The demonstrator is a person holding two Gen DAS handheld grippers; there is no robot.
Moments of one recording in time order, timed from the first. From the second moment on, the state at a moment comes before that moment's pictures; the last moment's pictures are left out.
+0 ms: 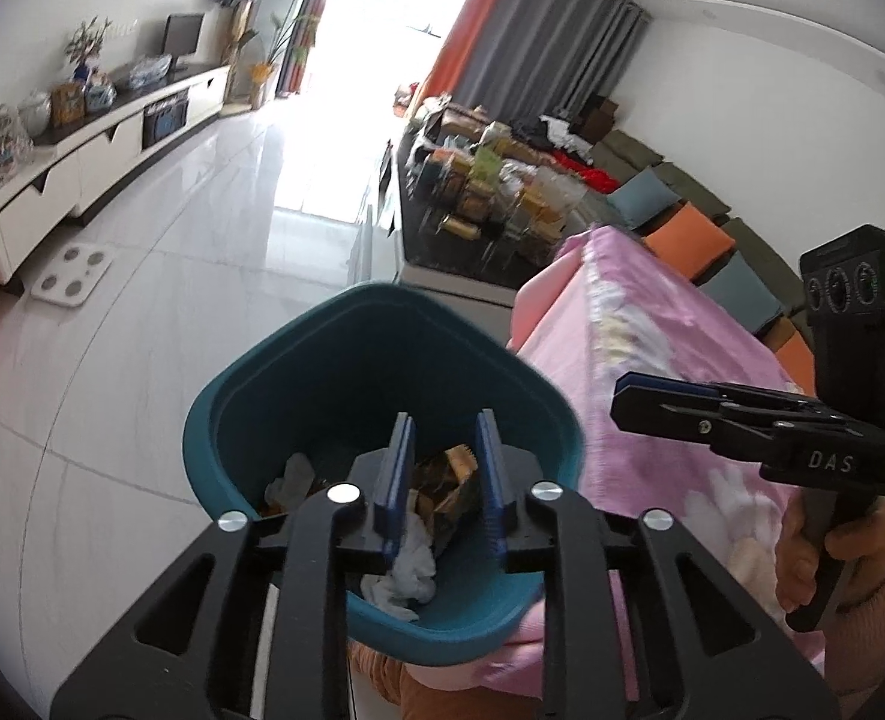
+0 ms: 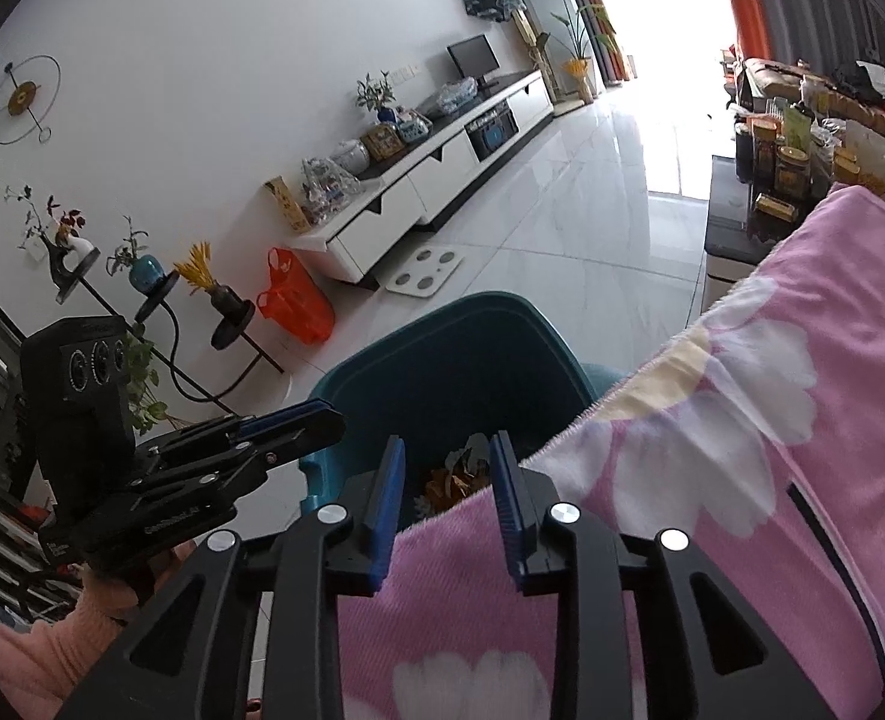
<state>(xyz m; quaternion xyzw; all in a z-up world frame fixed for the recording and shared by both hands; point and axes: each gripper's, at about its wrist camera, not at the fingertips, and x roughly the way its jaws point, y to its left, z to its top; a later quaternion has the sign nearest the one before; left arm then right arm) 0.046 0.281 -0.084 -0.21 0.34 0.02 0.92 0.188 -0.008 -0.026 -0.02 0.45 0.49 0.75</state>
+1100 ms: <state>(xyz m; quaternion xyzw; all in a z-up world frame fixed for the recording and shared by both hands) 0.060 0.026 -0.056 -0.07 0.33 -0.26 0.90 0.106 -0.297 0.014 0.07 0.35 0.31 0.88</state>
